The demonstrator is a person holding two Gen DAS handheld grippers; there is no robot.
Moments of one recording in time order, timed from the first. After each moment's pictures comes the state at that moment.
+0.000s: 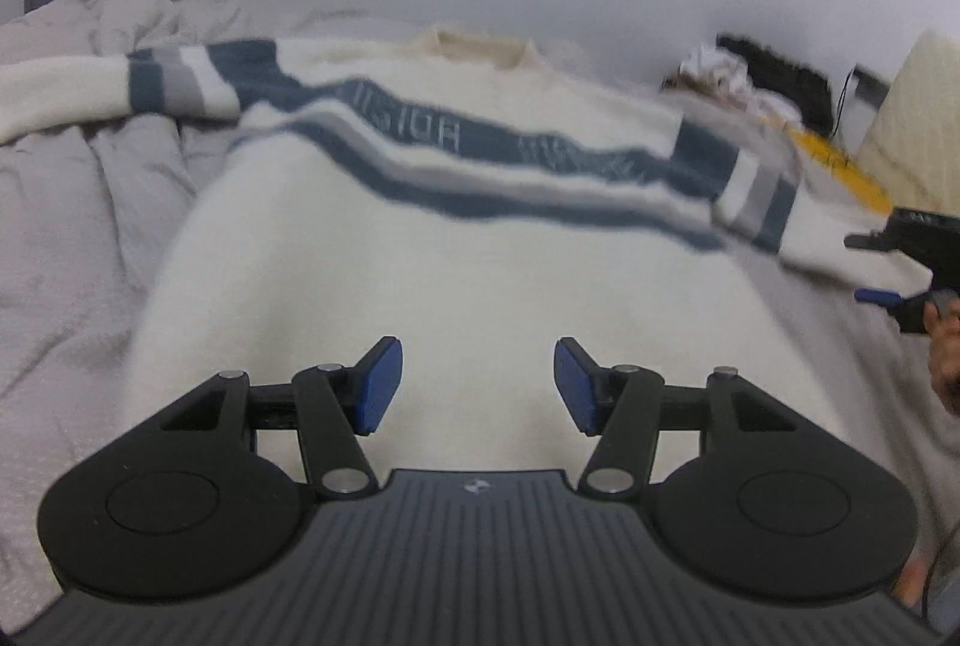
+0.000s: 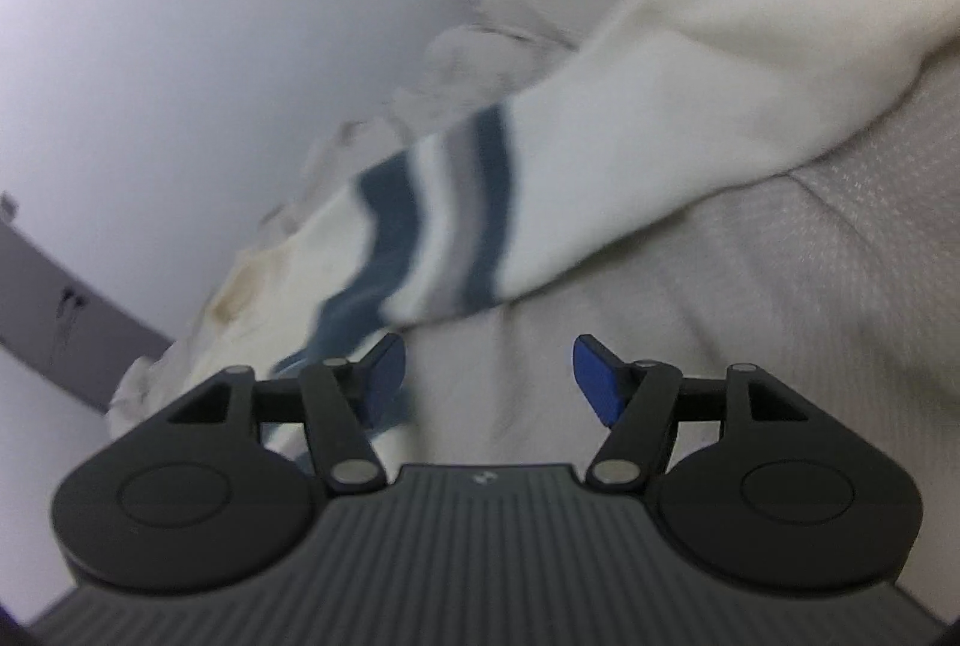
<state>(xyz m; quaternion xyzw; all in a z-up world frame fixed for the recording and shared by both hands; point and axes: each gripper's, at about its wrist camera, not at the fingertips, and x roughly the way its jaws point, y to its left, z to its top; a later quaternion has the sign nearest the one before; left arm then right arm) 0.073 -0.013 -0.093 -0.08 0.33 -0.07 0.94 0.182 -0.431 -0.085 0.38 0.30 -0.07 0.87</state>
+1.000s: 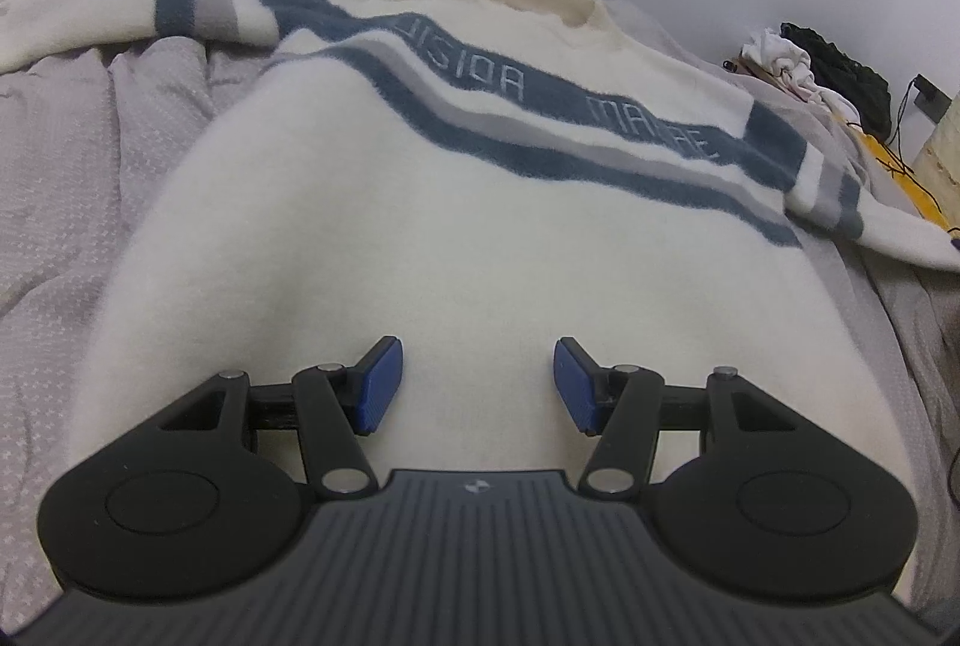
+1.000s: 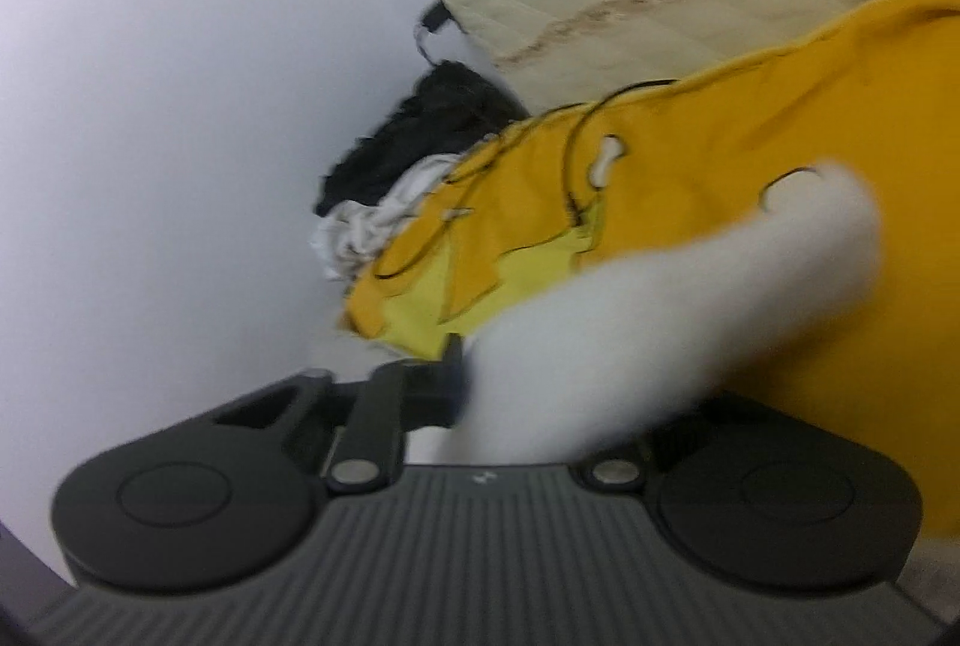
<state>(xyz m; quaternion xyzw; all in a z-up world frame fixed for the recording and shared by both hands) 0.106 0.000 -0.126 -0.12 0.36 -0.02 0.92 0.217 -0.570 -0.088 0.36 0.08 -0.24 0.90</state>
